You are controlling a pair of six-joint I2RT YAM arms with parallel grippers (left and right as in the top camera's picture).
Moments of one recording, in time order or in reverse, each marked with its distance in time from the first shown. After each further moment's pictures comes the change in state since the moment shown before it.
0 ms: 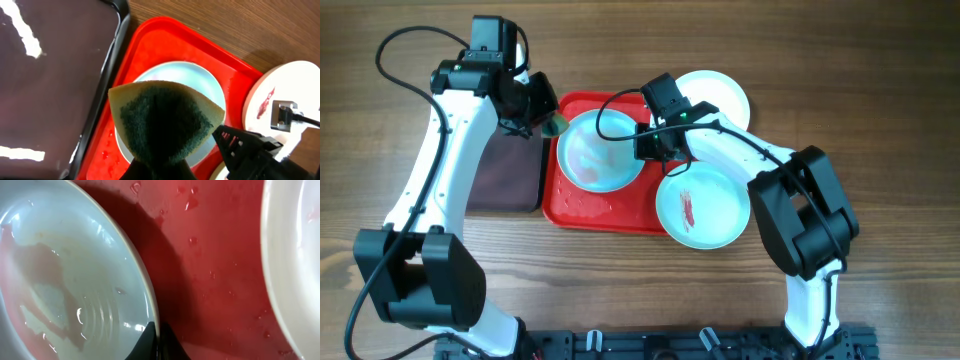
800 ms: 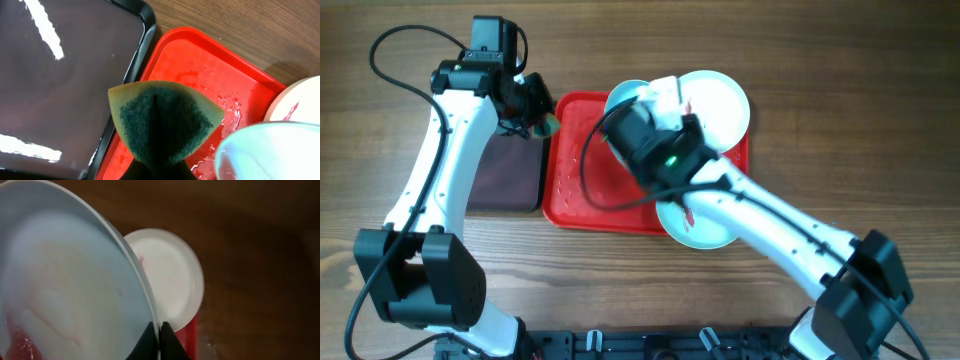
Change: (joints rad) left arm 0.000 0.000 0.000 -0.007 -0.087 -0.013; right arm 0.300 -0.374 -0.013 -0.248 1.052 -0.146
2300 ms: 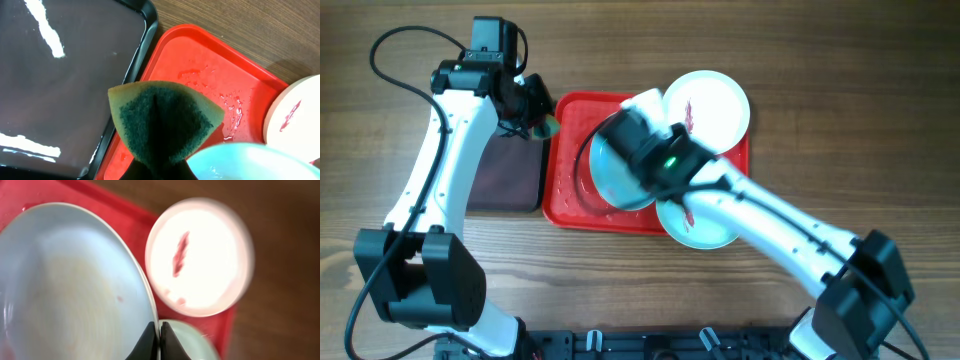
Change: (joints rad) left arm 0.000 0.000 0.000 -0.010 0.000 0.000; right arm -0.080 -0.002 0.000 -0.037 -0.406 -0.072
